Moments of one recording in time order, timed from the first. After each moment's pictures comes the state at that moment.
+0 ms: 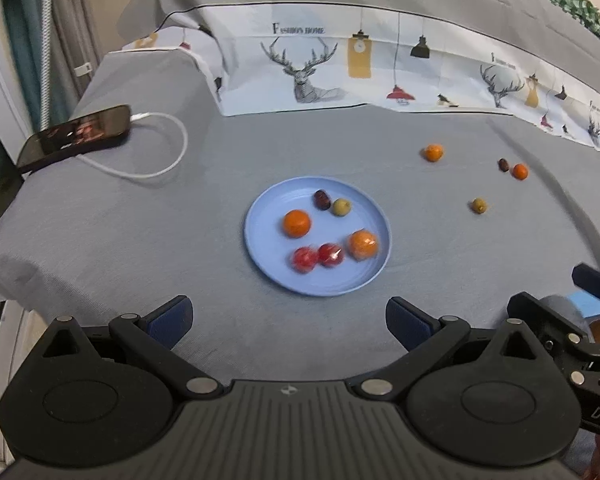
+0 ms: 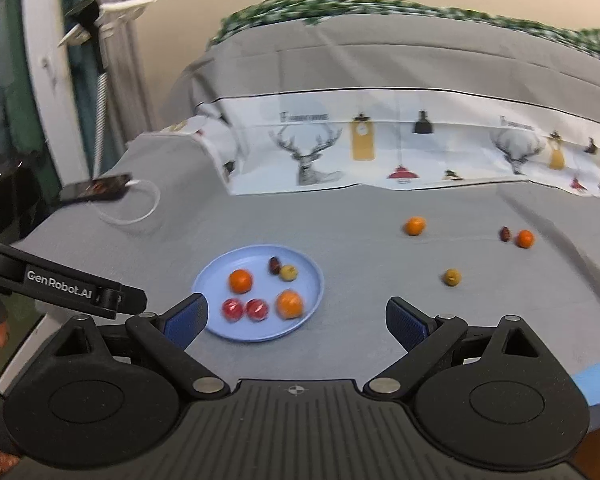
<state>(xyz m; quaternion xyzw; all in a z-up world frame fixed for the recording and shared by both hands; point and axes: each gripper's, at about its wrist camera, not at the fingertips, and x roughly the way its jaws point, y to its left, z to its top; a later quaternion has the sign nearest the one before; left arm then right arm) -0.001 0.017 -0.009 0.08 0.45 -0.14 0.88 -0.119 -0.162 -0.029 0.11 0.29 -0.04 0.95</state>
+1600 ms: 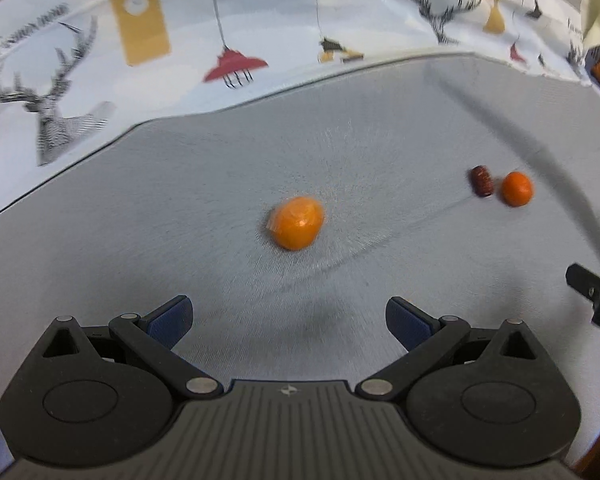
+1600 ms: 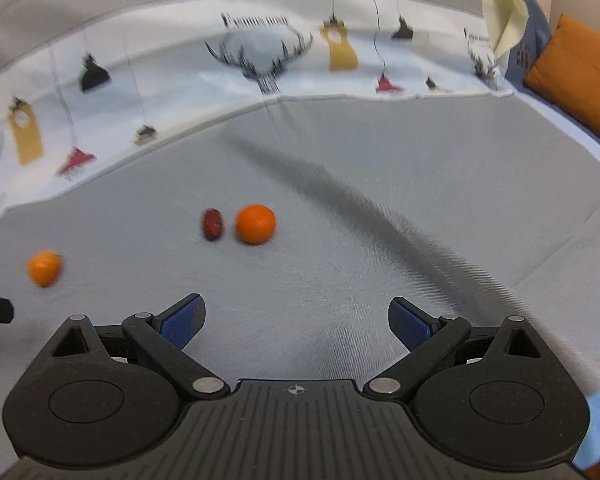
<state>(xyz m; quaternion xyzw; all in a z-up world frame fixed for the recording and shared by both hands) 0.250 -0.333 -0.177 0.17 0.49 -0.26 0.81 0.050 -0.518 -0.212 0.17 0.37 -0.32 0.86</state>
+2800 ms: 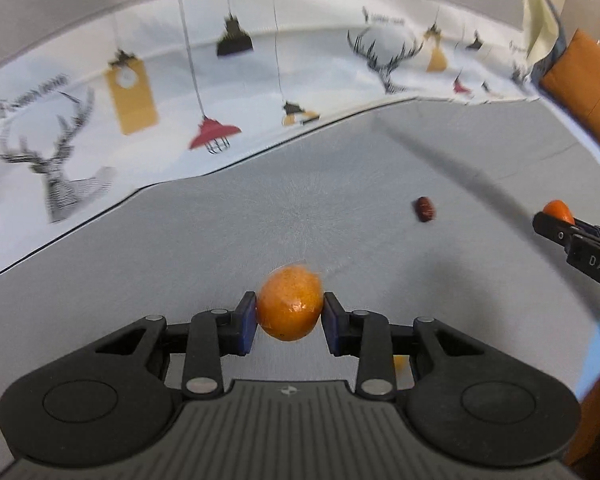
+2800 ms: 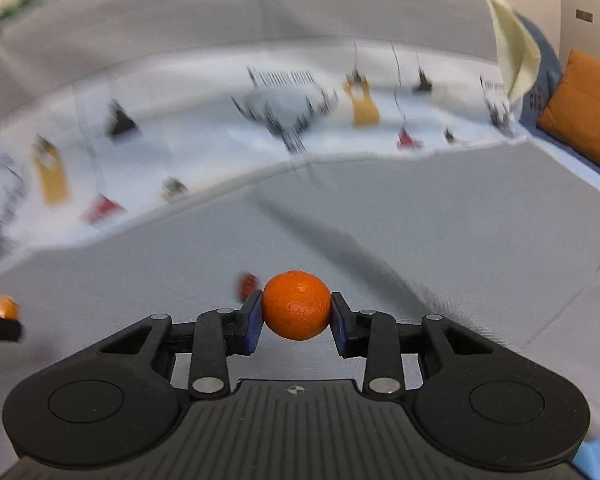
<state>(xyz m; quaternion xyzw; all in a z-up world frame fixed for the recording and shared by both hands) 0.205 -0.293 -0.099 0.16 0.42 -0.32 0.83 0.033 -0.478 -0.136 0.15 0.28 -0.27 0.91</state>
